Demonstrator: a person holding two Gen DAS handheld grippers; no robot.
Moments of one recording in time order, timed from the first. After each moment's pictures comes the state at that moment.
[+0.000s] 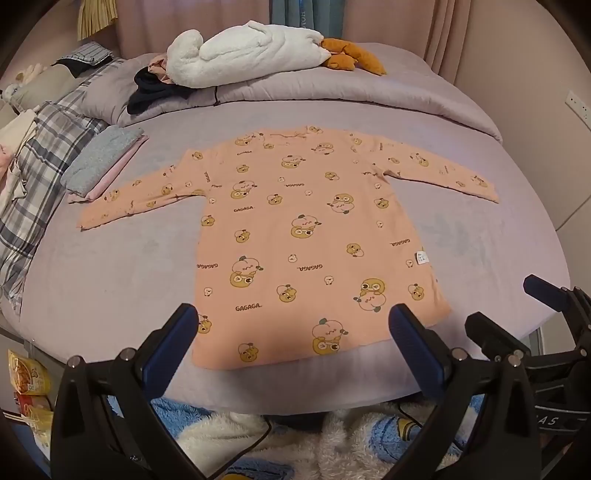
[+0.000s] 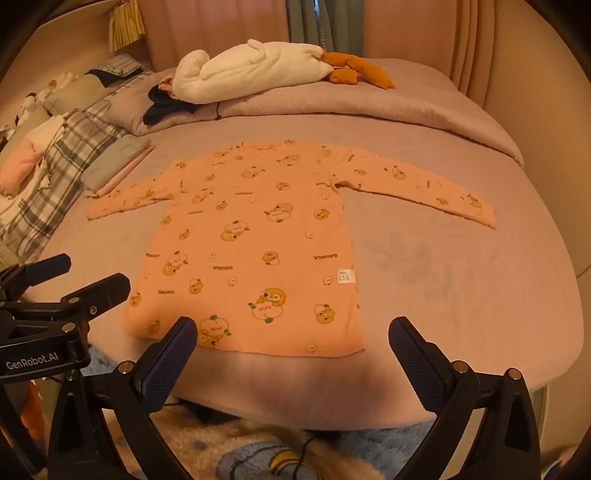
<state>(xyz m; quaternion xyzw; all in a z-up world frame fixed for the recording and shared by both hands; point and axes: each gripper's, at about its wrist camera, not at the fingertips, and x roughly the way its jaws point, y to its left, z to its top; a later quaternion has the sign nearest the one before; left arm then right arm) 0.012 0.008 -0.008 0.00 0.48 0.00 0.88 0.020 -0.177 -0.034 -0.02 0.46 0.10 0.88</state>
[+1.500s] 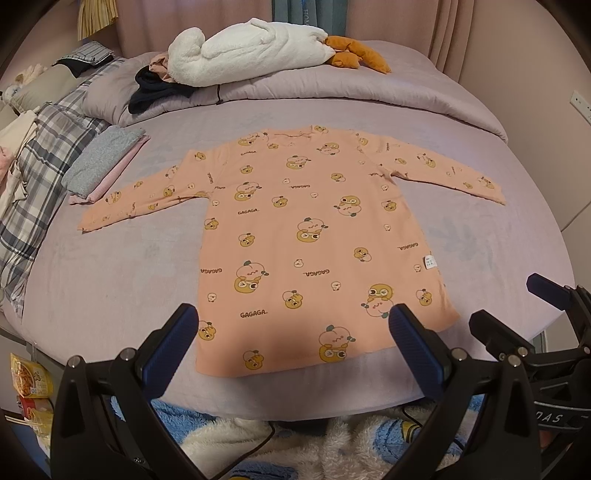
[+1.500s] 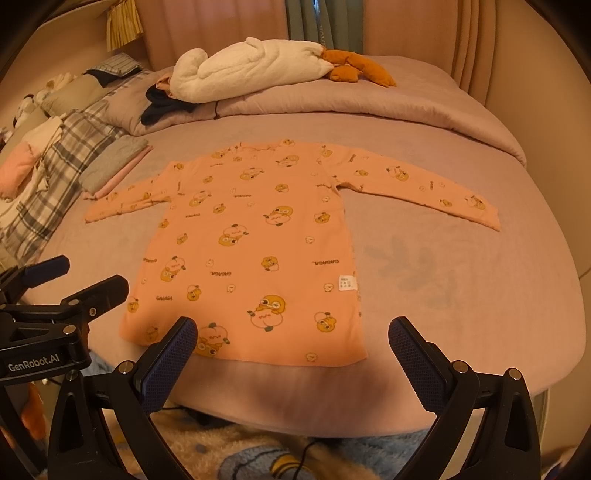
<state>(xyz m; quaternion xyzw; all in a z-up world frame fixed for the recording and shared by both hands) 0.021 0.014 -0.011 0.00 0.48 0.00 0.88 0.029 -0.174 -0.034 -0.02 0.46 0.10 0.88</state>
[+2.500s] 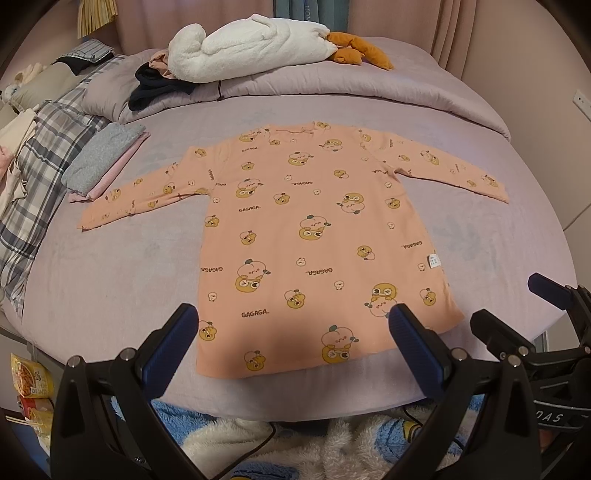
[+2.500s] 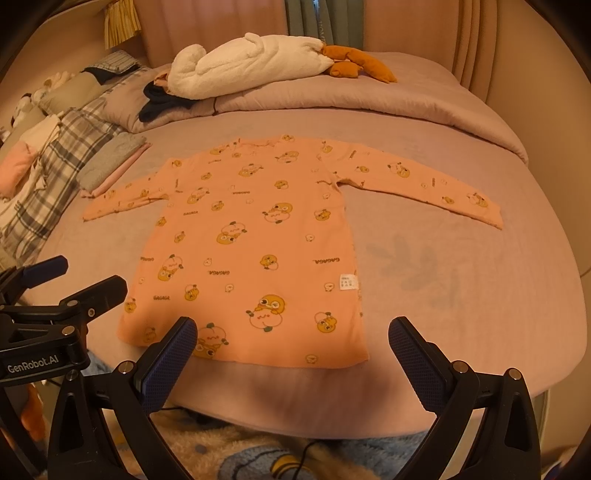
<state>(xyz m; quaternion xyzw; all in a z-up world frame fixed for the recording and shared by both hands) 0.025 0.014 -0.016 0.00 0.49 0.01 0.87 0.032 -0.173 -0.041 -0.02 0.47 0.10 0.88</state>
